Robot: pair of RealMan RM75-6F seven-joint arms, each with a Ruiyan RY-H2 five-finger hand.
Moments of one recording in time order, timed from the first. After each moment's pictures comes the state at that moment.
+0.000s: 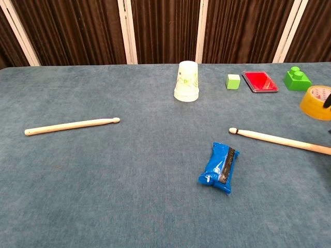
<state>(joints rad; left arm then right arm) 0.07 -1.08 -0.04 -1.69 1.51 1.64 0.17 0.32 -1.51 0.26 -1.59 -1.00 1.29 -0.52</state>
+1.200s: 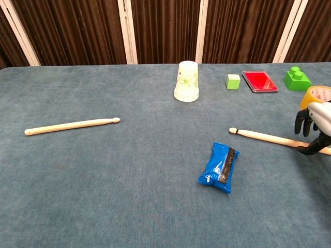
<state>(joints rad) 0.06 -1.08 -0.05 -1.68 1.47 1.62 0.18 0.43 -1.75 0.23 -1.34 -0.95 1.31 -0.67</state>
